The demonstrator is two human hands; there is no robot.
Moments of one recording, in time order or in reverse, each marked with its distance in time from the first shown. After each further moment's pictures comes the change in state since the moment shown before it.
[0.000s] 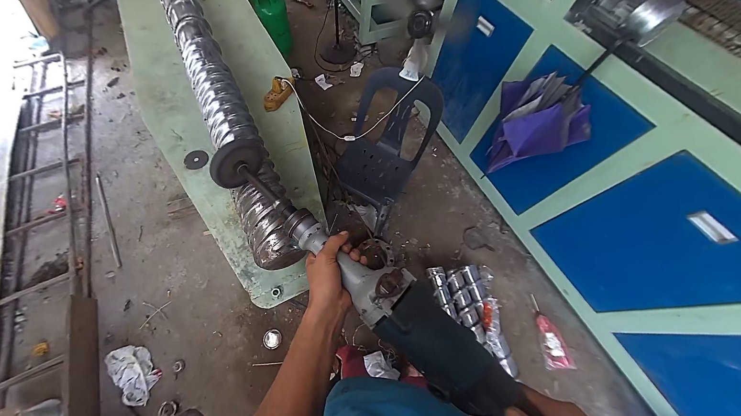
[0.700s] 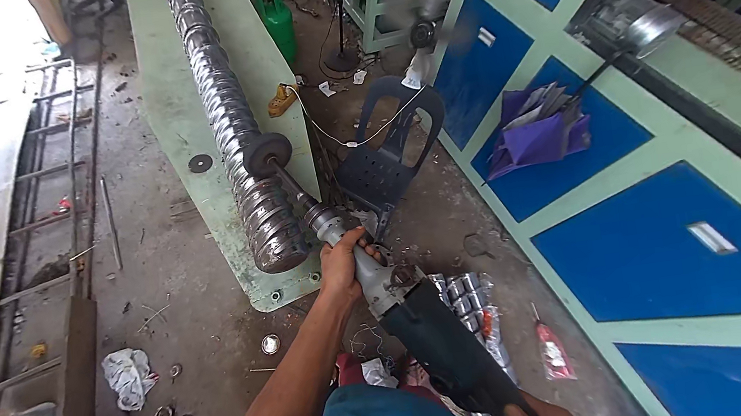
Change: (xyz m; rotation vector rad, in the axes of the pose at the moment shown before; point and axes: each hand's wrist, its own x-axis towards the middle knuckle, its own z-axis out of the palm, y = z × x) left_hand 0.017 -0.011 0.020 0.094 -0.036 -0.060; right_hand 0.001 0.005 0.005 0.191 0.036 0.025
